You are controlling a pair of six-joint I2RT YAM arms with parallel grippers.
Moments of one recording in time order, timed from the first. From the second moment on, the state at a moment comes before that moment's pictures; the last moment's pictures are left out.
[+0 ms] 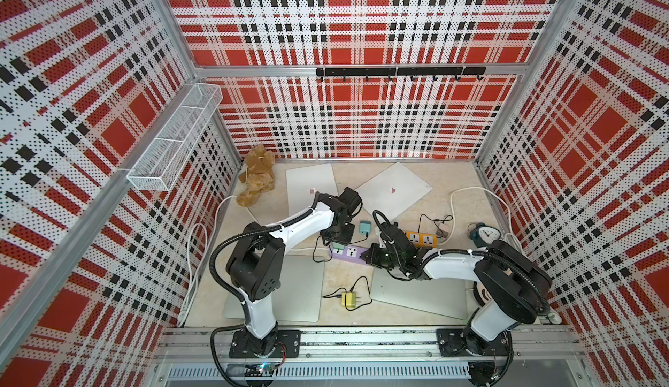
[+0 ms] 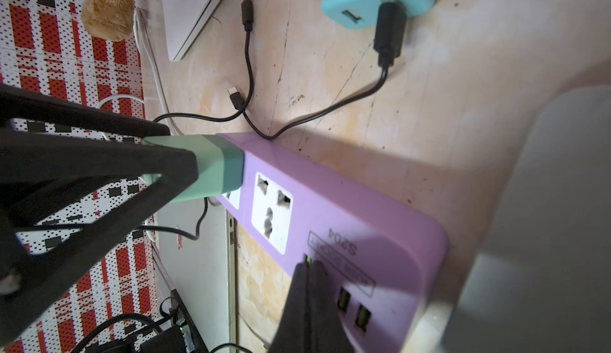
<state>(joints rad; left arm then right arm) -0.64 1.83 1.38 -0.94 -0.07 -0.36 0.80 1.63 0.67 0.23 -0.22 1.03</state>
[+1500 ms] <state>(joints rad) -0.61 1.80 1.35 -0.90 -0.01 -0.39 0.81 1.64 0.63 0.31 -0.19 1.10</state>
